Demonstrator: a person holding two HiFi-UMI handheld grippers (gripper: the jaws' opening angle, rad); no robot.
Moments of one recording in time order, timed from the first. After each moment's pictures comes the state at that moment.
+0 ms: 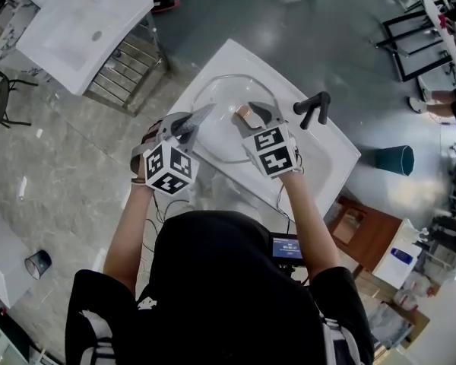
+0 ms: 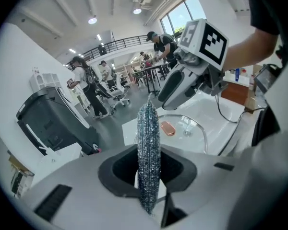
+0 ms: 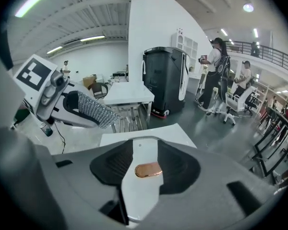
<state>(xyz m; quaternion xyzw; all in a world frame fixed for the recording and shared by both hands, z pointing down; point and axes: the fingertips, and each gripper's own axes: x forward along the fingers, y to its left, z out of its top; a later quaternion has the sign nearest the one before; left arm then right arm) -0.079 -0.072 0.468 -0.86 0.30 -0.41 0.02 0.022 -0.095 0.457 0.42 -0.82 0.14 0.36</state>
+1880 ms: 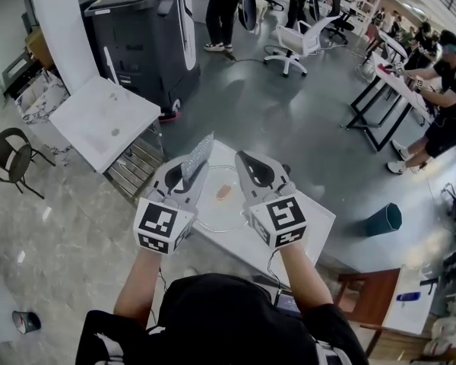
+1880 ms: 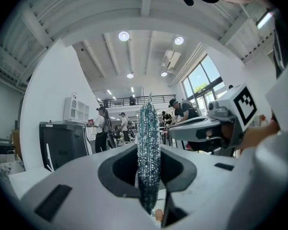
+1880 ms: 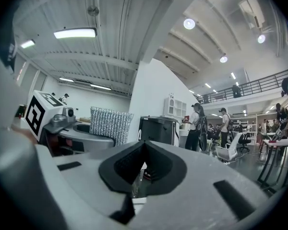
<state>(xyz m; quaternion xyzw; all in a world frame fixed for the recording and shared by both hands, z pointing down) -0.031 -0.014 0.152 -0.91 0.42 -0.03 0.05 0.035 -0.015 0.134 0.48 -0.87 -0.07 0.06</state>
